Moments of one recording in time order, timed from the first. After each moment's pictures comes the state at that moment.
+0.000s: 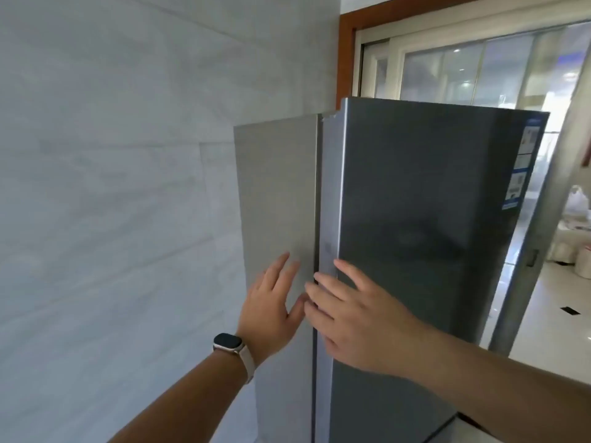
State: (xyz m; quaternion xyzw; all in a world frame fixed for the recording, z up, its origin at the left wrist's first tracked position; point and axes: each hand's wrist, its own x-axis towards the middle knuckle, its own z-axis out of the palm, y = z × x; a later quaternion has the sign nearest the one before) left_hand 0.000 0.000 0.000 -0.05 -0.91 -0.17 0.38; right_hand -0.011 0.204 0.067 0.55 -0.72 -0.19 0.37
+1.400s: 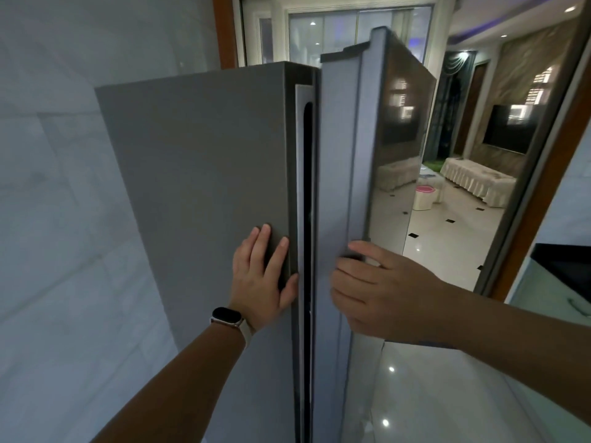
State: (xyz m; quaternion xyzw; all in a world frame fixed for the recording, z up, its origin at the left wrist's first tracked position) left_hand -0.128 -0.025 -0.025 -0.30 -0.75 -0.16 0.57; right_hand -0.021 0.204 0.068 0.45 -0.73 -0.33 0.41
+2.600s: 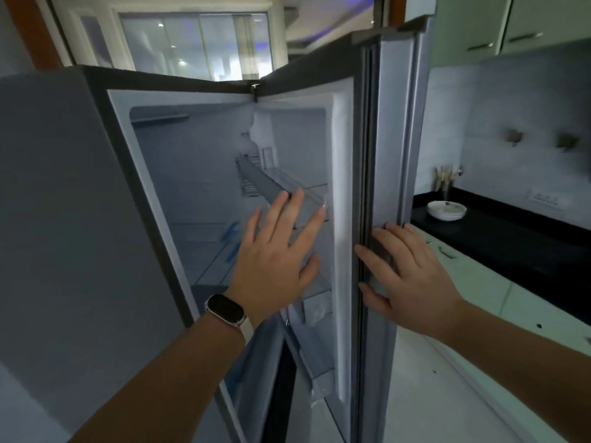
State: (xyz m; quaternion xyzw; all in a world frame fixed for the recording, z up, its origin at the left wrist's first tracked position) left_hand -0.043 0.133 0.044 -0.48 -0.72 -0.11 0.49; right_hand 0.096 0.336 0.005 0.09 -0.85 -0.17 0.50
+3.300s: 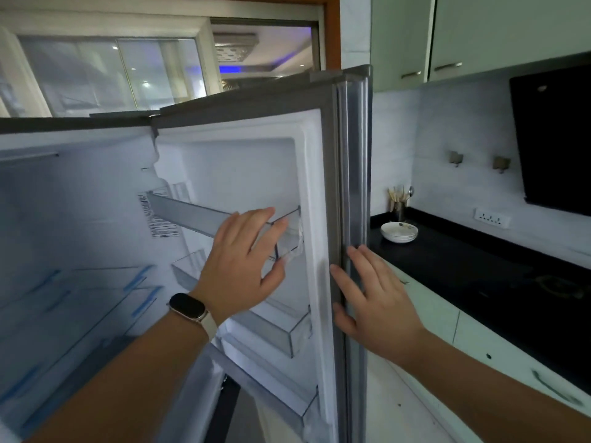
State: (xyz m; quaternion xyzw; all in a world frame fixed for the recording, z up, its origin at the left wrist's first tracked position) left_hand -0.060 0.331 0.071 -0.57 -0.64 -0.19 0.48; right_hand 0.102 0.520 -0.013 -0.02 -0.87 -0.11 0.48
